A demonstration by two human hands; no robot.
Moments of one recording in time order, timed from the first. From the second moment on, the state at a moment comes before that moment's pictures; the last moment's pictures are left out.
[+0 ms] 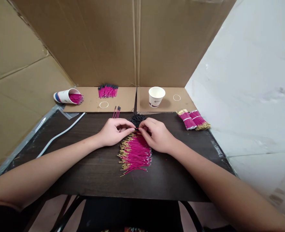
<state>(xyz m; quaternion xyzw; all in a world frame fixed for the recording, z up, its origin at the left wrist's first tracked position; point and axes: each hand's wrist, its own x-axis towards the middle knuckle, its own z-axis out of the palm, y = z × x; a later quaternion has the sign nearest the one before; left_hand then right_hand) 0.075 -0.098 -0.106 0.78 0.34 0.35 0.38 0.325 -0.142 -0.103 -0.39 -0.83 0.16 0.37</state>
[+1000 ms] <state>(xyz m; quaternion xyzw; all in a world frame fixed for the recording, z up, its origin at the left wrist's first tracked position) 0.075 -0.098 -0.107 0.79 0.33 0.35 0.38 0.325 -0.141 -0.107 -0.37 -0.84 0.15 0.37</state>
